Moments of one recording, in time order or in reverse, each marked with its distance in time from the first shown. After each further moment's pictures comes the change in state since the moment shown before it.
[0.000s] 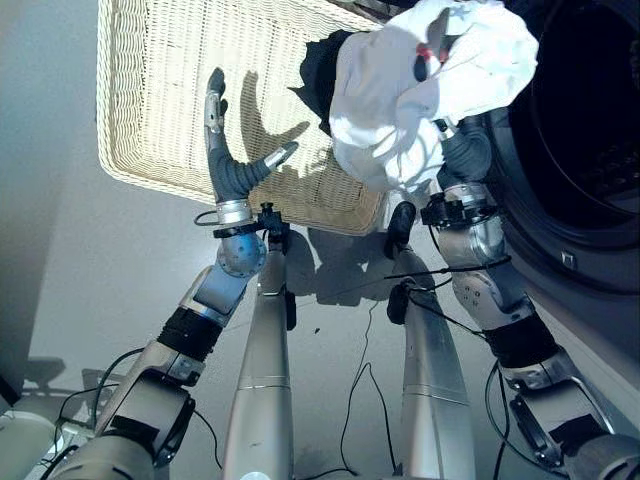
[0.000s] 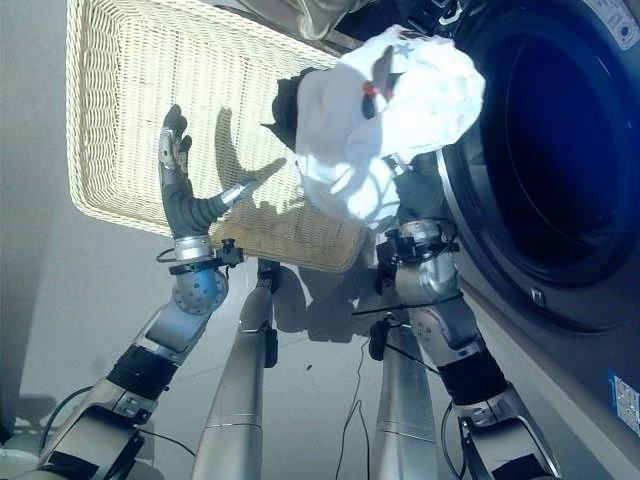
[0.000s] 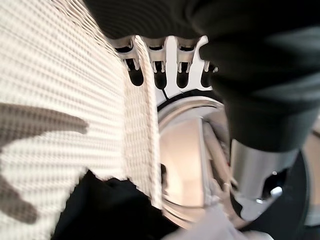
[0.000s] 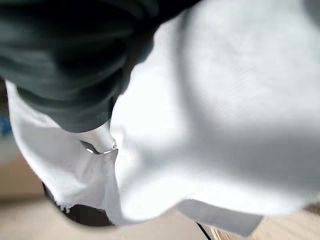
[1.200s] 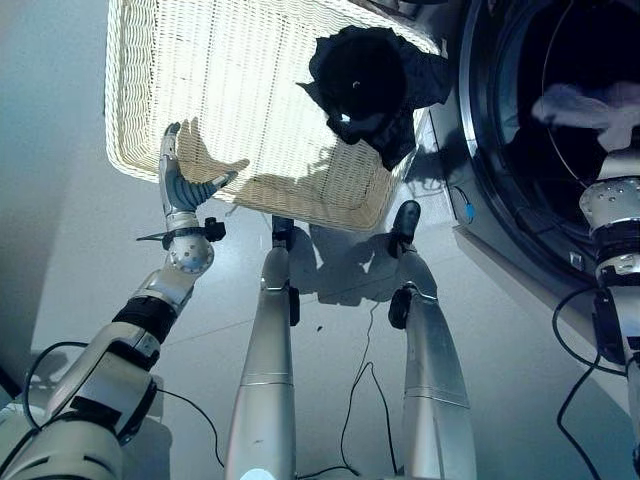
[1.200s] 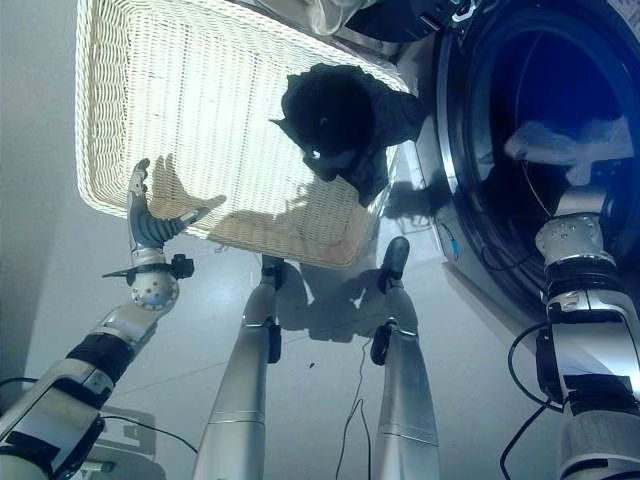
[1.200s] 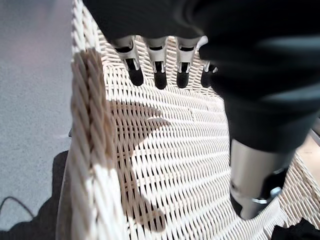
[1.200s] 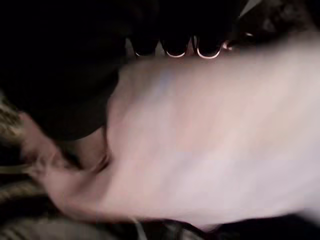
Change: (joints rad) left arm -0.118 0.219 -0.154 0.536 -0.222 -0.049 -0.066; right arm -0.486 -0.419 -0.132 1.030 0.612 -0.136 -0.433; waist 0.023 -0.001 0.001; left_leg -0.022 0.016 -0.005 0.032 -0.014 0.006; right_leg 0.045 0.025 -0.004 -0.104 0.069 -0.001
